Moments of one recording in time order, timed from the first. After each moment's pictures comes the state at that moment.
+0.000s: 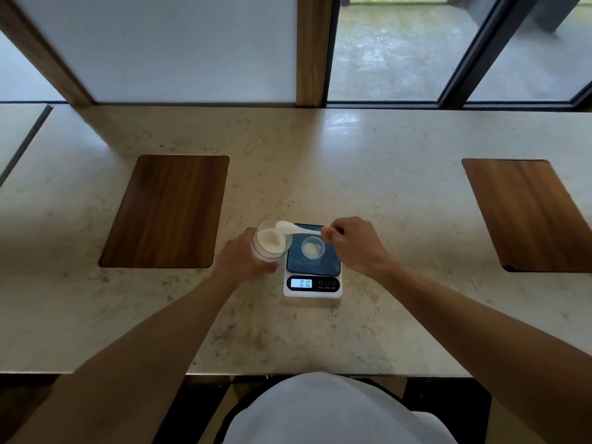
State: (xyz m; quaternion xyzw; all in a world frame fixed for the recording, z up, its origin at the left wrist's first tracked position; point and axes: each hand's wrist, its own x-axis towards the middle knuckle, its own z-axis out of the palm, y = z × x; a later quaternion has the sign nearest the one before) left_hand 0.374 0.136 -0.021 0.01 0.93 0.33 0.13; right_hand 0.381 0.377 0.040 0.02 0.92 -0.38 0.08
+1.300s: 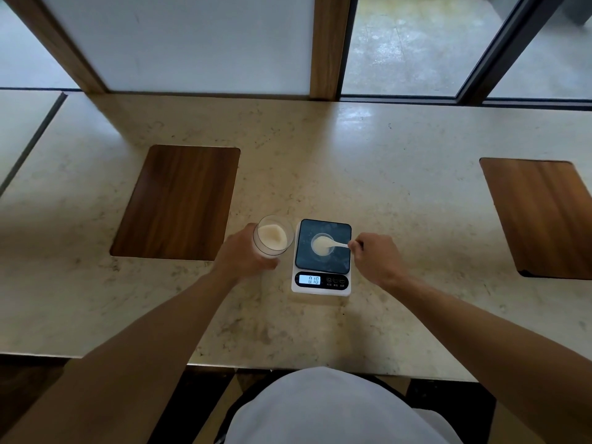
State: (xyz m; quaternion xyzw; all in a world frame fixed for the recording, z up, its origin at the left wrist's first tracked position) left_hand 0.378 0.117 -0.021 -0.01 0.94 0.33 0.12; right_hand 0.389 0.401 -0.014 0.05 0.96 -0.26 0.09
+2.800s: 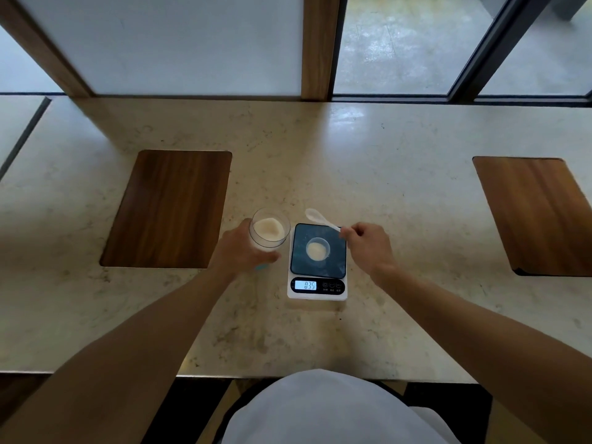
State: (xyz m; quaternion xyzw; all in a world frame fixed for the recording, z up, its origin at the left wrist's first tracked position) left_hand 0.352 0.124 -0.020 0.00 0.93 0.34 0.12; right_hand 0.370 0.388 0.002 0.18 0.86 -0.47 0.08
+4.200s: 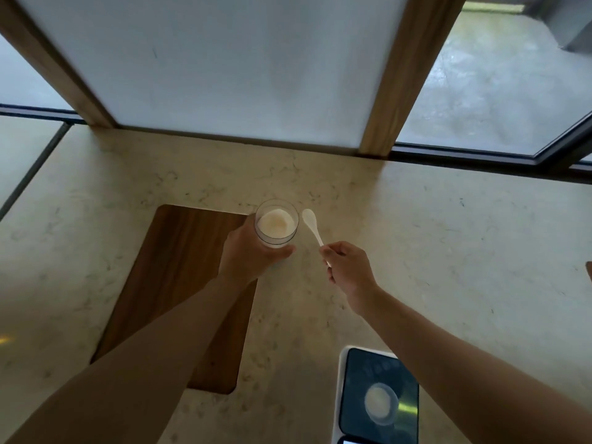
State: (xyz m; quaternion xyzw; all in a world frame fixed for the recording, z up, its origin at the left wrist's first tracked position) left_hand 0.124 0.059 -0.037 -0.09 0.92 0.39 0.01; right_hand 0.137 0.257 -0.037 0.23 0.75 -0.61 0.16
